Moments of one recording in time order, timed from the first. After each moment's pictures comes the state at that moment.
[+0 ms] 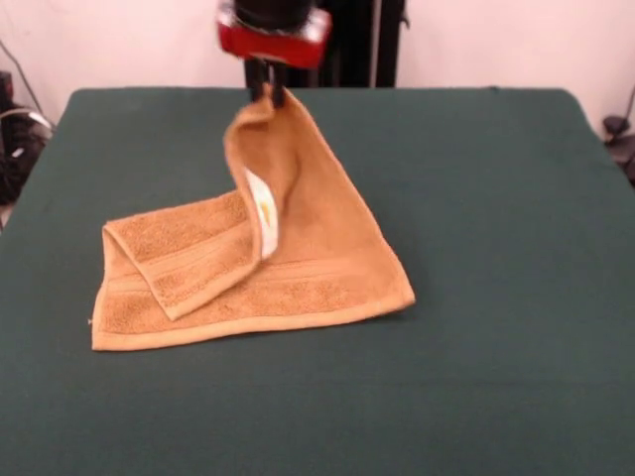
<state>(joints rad) -0.36 -0.69 0.03 1.69 -0.25 0.80 1.78</state>
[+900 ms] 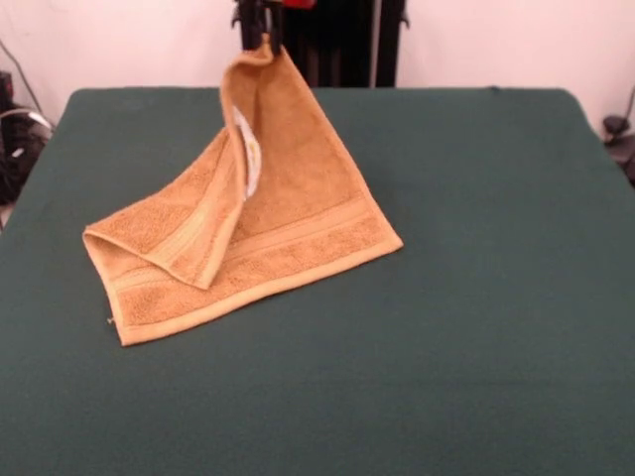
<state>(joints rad) -0.42 -0.86 0.09 1.95 -0.33 0.66 1.78</state>
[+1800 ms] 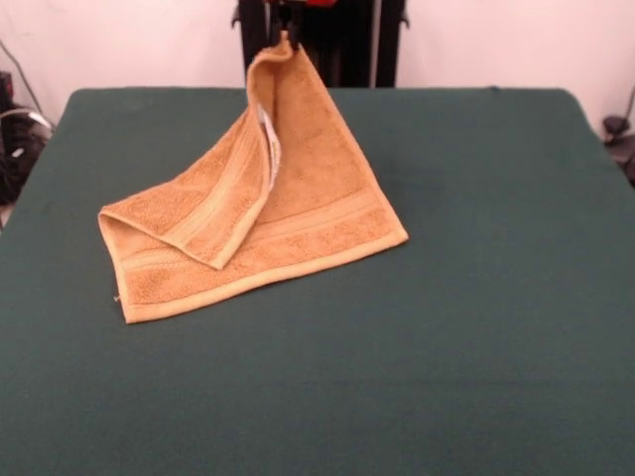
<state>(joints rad) -0.41 -0.86 0.09 2.00 -0.38 0.64 1.78</state>
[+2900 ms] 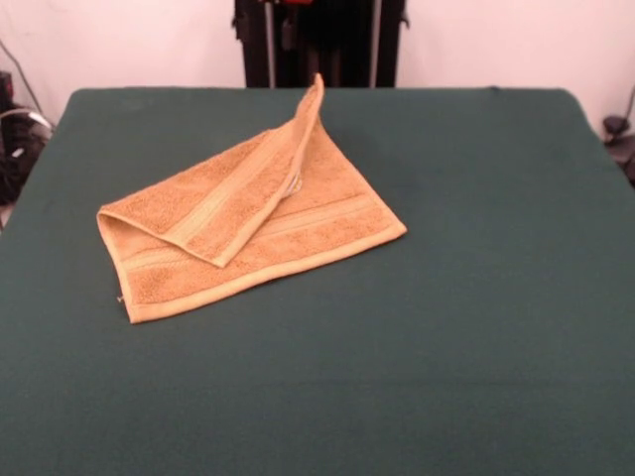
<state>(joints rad) -0.47 -0.86 0.09 2.02 -0.39 0.64 1.78</state>
